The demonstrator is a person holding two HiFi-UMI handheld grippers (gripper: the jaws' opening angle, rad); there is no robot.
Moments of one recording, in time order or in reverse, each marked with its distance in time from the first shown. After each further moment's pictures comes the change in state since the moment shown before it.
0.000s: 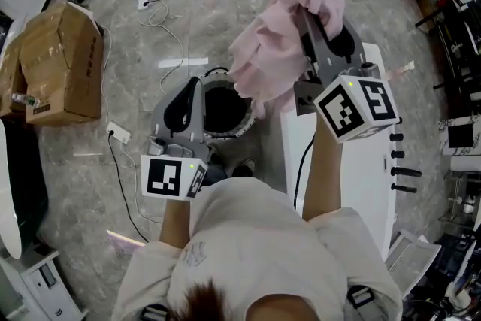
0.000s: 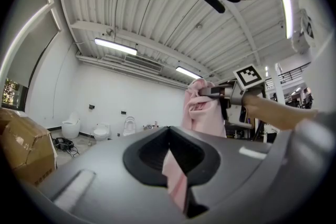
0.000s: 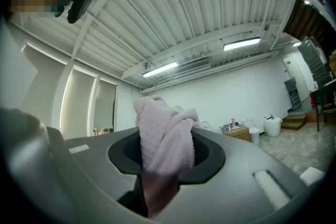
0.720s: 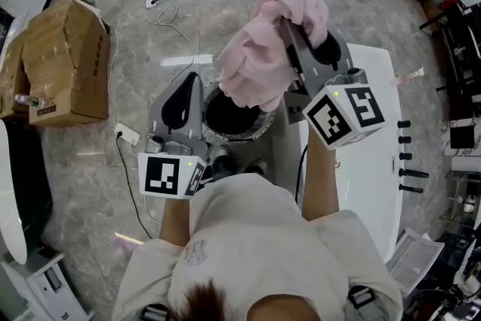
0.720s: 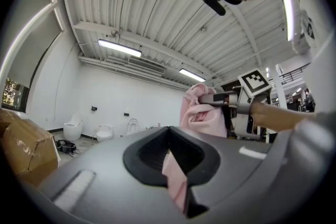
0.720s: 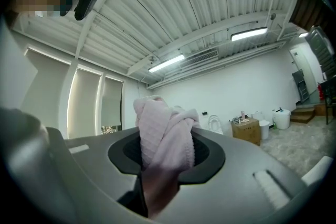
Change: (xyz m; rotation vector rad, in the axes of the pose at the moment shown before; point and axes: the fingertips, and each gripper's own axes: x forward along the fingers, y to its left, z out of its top) left arm -0.013 0.099 0.008 -0.004 -0.019 0.009; right arm 0.063 0.090 -0.046 0.025 0.046 0.069
